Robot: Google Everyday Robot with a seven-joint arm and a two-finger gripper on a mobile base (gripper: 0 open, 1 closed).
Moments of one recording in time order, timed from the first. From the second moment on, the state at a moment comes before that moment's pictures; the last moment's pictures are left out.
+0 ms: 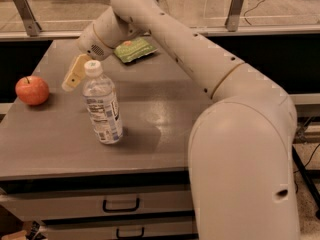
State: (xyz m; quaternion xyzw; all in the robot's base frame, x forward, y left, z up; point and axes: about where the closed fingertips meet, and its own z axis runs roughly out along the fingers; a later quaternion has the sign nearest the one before) arm 0.681 0.234 0.894 -0.67 0.59 0.27 0.36
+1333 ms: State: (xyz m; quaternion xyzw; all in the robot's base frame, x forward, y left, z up) arm 0.635 0.334 0.851 -0.64 0.58 0.39 0.30
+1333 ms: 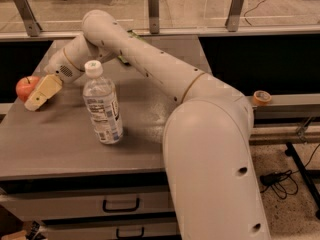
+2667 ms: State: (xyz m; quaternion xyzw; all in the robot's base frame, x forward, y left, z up) arm 0.639 0.317 0.887 -0.61 0.59 0.40 0.34
